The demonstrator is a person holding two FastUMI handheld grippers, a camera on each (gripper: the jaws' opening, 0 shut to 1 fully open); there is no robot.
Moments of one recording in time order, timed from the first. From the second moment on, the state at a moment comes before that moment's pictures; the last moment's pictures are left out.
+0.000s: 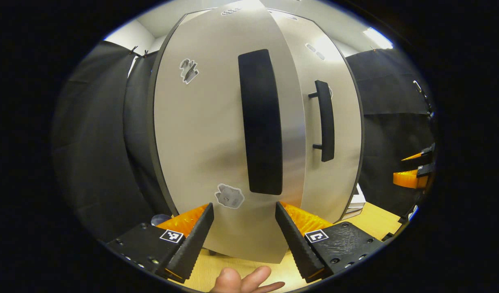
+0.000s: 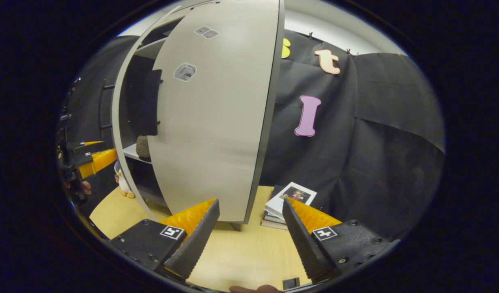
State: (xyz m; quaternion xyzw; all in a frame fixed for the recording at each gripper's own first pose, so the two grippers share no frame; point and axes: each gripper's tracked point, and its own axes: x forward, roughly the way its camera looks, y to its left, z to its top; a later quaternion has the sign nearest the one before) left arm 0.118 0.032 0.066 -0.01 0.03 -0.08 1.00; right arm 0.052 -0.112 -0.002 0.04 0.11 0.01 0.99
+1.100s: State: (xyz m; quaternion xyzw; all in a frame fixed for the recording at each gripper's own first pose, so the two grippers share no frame) left arm 0.037 0.019 0.108 -0.06 0.01 0.00 1.00; right arm 0.007 0.011 0.089 0.09 -0.04 0.09 0.99
